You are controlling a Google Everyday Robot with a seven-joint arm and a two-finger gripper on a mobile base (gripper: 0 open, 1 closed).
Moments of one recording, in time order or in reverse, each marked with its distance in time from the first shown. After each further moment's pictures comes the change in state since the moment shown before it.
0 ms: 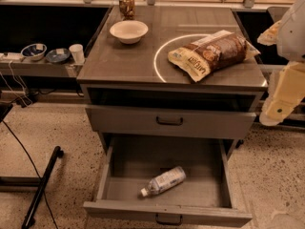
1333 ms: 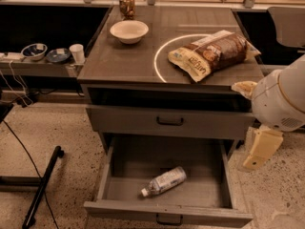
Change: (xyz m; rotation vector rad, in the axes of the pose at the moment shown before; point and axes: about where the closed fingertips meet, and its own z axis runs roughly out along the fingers) arm 0.007 0.055 0.096 -0.032 -0.145 -0.098
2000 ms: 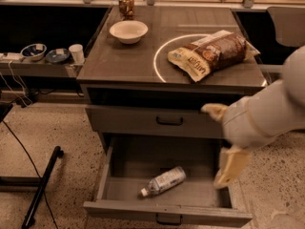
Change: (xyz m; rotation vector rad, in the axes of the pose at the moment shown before) arm -0.024 0.026 0.070 -0.093 -0.153 -0.112
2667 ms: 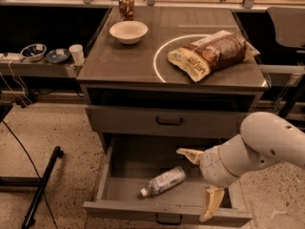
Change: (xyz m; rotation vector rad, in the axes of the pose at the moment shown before) arm 0.027 0.061 0.144 -0.181 -0.185 -0.181
